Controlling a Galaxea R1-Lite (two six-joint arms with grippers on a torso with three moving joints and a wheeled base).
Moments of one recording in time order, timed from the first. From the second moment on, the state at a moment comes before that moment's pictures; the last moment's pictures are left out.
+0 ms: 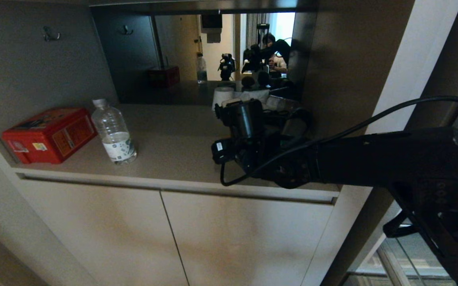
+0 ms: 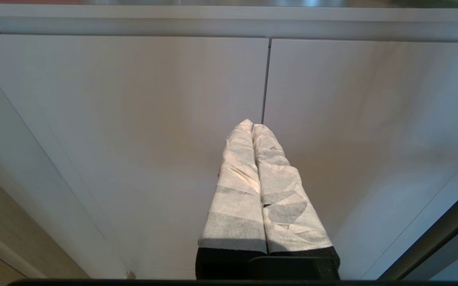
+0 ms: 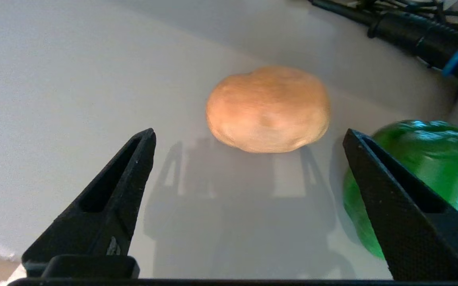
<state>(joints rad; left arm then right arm) 0.00 0.00 0.00 -0.02 0.00 0.00 0.78 2.29 -1.89 -0.13 -0.54 0.02</state>
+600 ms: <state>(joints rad) 0.00 0.00 0.00 -0.02 0.00 0.00 0.87 1.98 -1.46 -0.15 -0.55 0.03</state>
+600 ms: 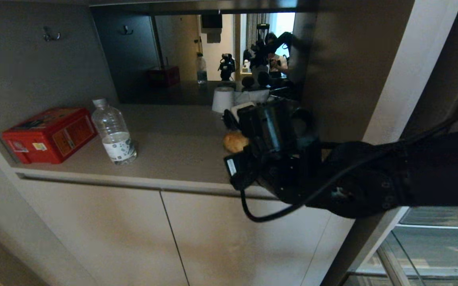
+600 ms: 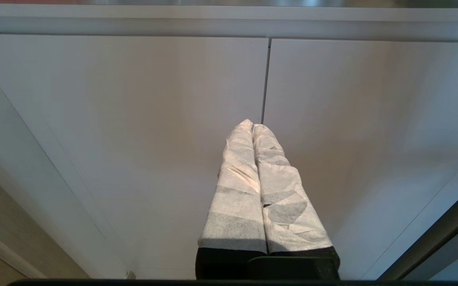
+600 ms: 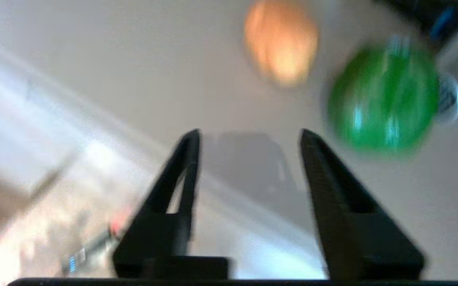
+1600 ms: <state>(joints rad) 0.00 0.00 0.00 -0.02 0.00 0.00 0.84 1.30 -0.31 -0.36 -0.61 0.37</state>
